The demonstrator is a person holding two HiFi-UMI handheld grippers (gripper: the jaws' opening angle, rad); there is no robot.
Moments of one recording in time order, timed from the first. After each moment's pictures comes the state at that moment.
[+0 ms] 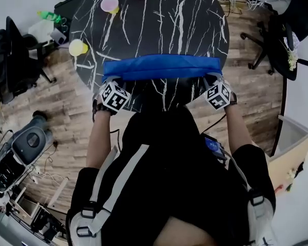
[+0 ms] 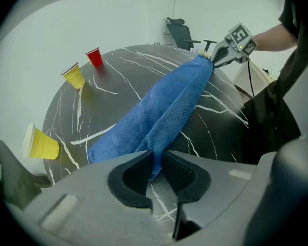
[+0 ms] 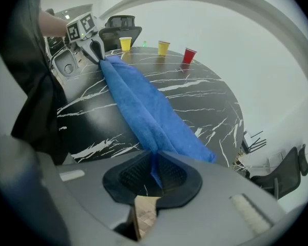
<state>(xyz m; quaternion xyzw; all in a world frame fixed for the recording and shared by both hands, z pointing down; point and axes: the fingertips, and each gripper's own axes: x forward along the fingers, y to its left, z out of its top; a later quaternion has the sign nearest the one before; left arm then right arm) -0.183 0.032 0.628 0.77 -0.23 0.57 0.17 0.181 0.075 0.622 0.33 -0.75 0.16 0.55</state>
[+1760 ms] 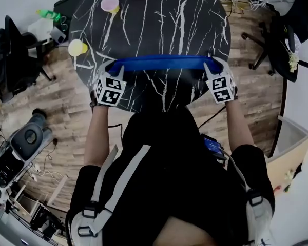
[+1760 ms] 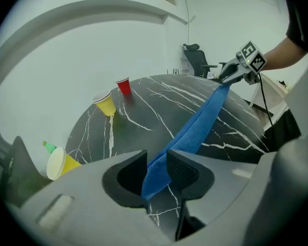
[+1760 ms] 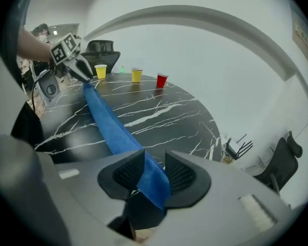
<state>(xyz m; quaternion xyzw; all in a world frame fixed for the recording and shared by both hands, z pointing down) -0.178 -0.051 0.579 0.81 -0.35 0.46 0.12 0.179 -0.014 0.568 0.45 -0.77 0.12 0.44</state>
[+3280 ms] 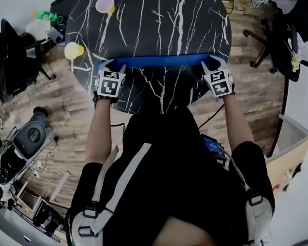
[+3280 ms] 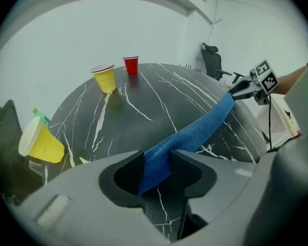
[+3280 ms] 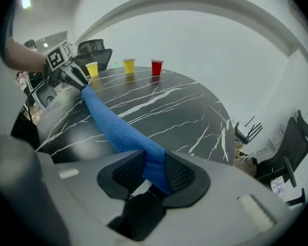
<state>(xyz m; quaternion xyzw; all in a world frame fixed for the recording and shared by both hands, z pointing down) -0.168 -0.064 0.616 0.77 -0.37 0.45 0.25 0.191 -0.026 0.610 0.43 -0.76 0.20 0.44</state>
